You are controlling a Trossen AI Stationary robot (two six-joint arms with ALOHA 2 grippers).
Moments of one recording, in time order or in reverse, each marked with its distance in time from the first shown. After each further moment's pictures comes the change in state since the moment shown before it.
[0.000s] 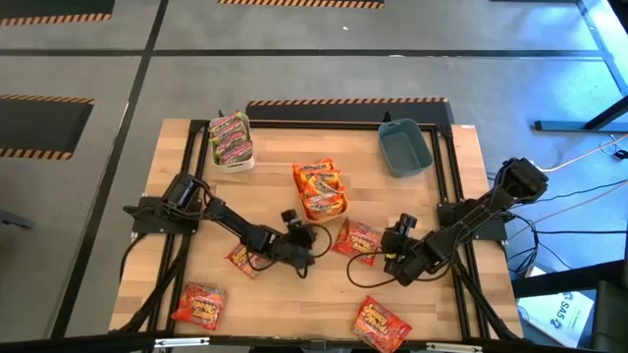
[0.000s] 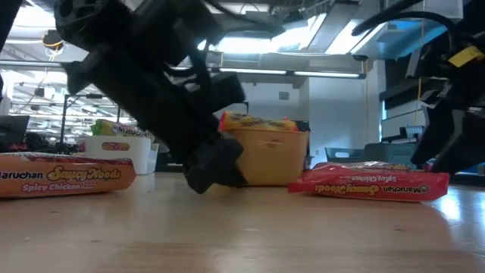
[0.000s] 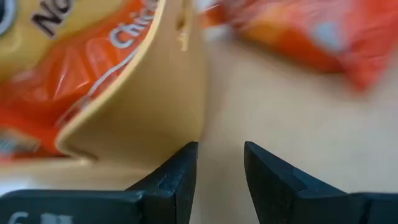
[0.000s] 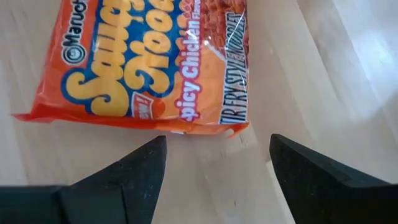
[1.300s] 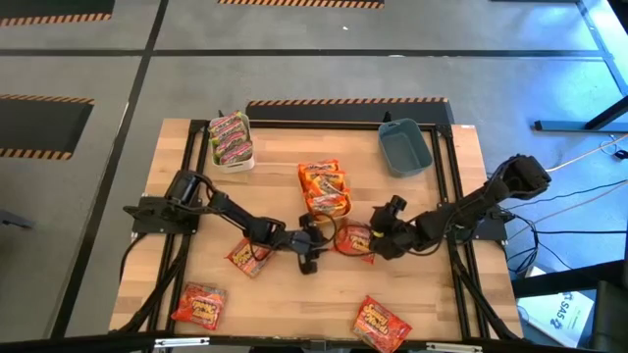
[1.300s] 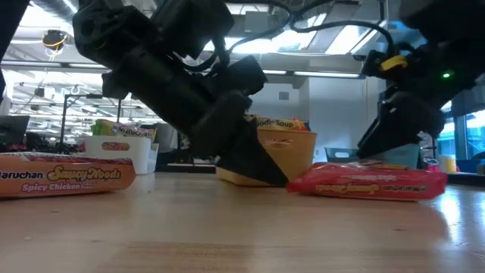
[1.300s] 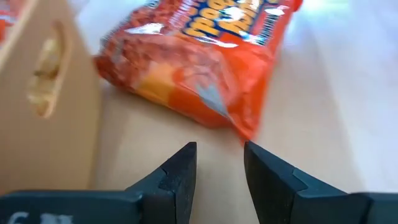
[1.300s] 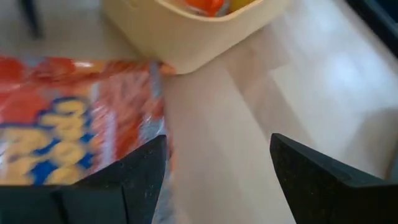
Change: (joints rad) left arm 0.071 0.004 -0.029 0.282 0.458 0.110; right arm -0.236 -0.050 -0.071 0.283 0.137 -0.225
